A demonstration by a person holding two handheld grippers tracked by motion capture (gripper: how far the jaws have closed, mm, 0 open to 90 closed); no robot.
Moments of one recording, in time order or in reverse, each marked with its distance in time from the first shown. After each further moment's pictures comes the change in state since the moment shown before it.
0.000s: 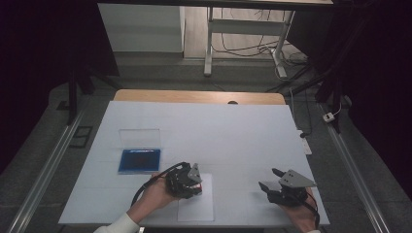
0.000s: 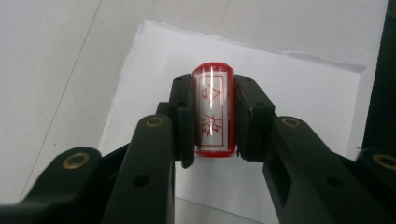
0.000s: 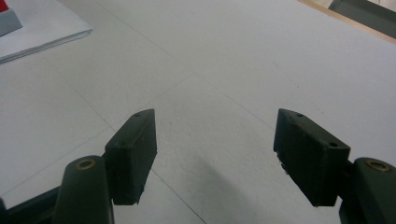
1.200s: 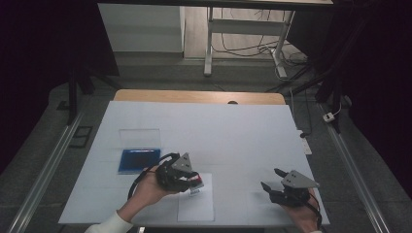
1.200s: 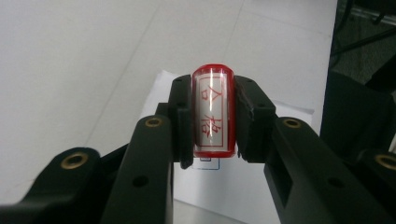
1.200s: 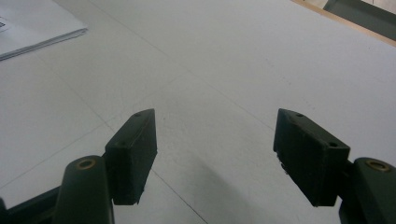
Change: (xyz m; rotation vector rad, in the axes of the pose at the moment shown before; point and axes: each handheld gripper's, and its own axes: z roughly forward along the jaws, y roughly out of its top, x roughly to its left) left arm 0.007 -0.004 -0.050 -0.203 -0.011 -0.056; right arm -0.003 -0.003 -0.004 -0.013 -0.006 0.010
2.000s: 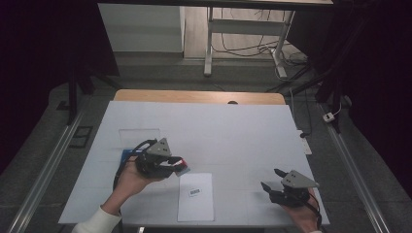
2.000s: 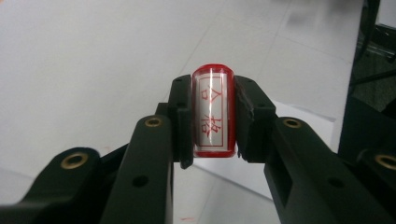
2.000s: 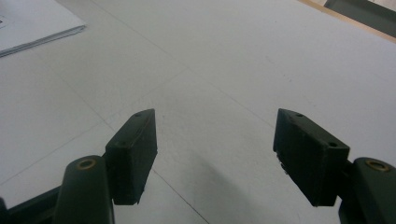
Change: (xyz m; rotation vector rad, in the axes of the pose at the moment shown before) left arm 0.032 -0.020 -0.042 -0.091 0.078 -0.105; right arm 0.000 -0.001 0.001 0.009 -0.001 0.001
